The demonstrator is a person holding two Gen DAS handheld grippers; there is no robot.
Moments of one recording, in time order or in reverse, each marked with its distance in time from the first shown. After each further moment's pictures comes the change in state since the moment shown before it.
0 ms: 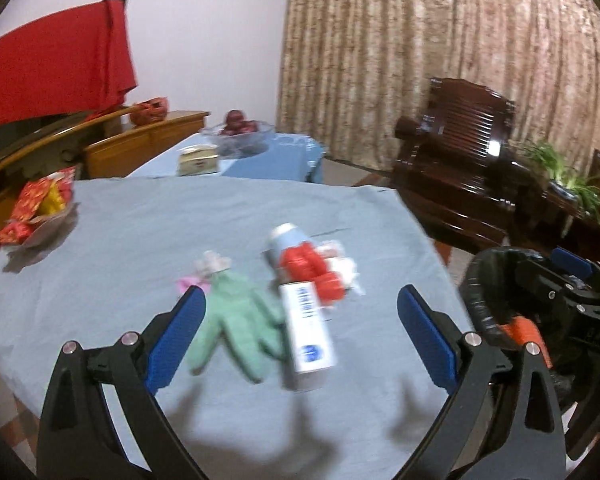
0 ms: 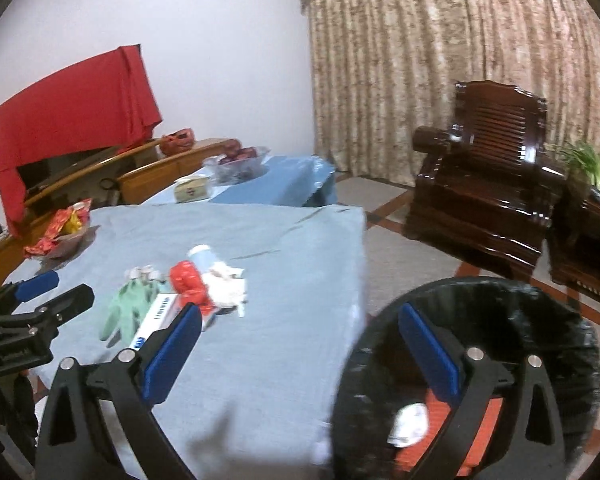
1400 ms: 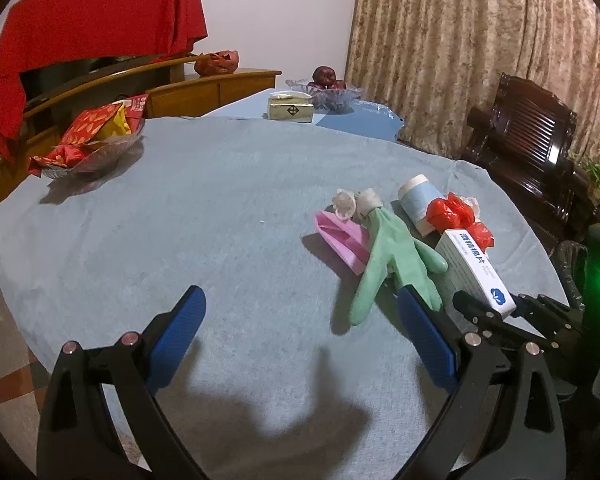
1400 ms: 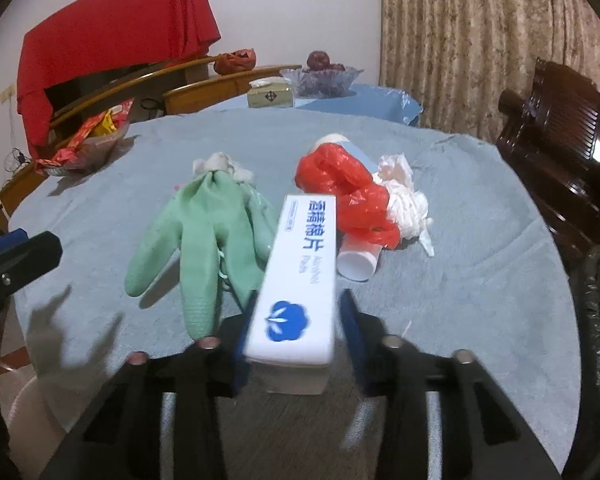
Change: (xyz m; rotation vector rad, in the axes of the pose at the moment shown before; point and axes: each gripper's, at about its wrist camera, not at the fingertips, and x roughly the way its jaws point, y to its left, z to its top) left arm 0.024 0.116 -0.052 -0.132 0.099 0.141; right arm 0.122 0.143 -0.070 -0.123 0.223 0.115
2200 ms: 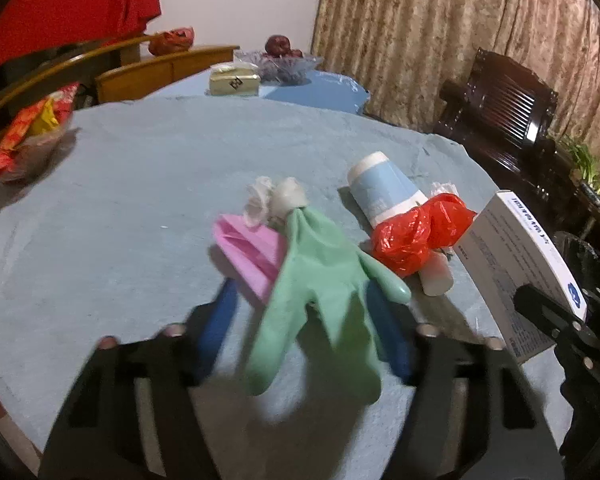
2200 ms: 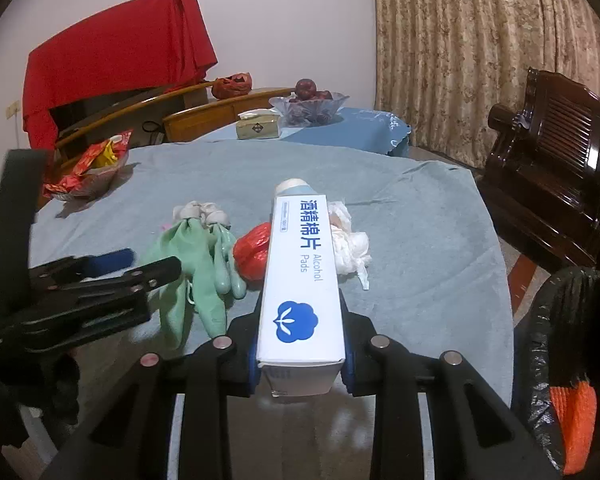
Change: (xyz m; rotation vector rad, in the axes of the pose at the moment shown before) left arm 0.077 -0.056 0.017 0.040 0.104 -0.119; right arm -0.040 -0.043 0.021 0.007 -0.080 0.008
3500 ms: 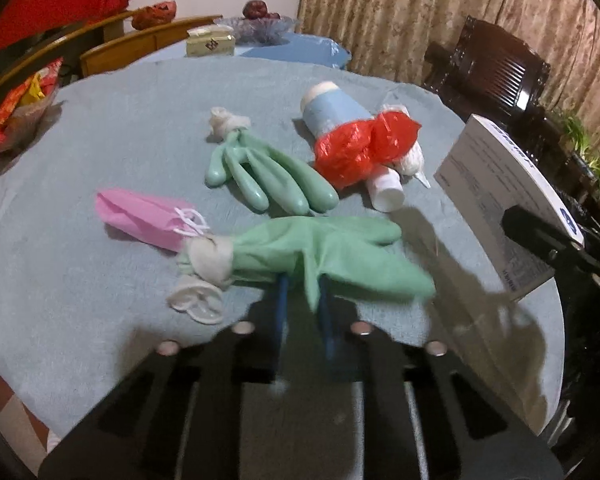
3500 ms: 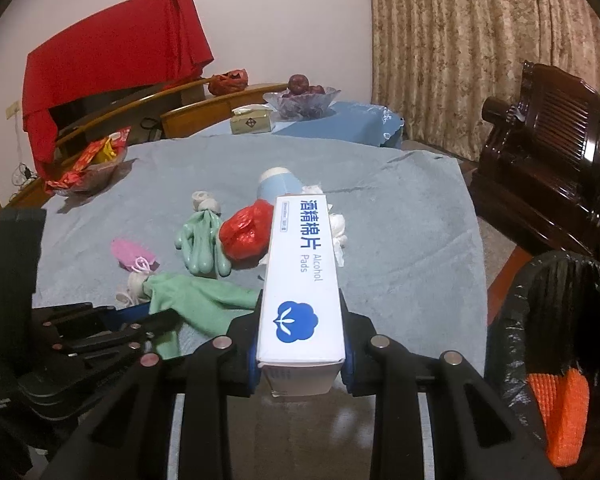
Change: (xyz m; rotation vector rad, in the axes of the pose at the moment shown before) left arm -0.013 -0.036 -0.048 0.022 0.105 -0.012; right arm -0.022 -0.023 -0.014 0.010 0.012 0.001
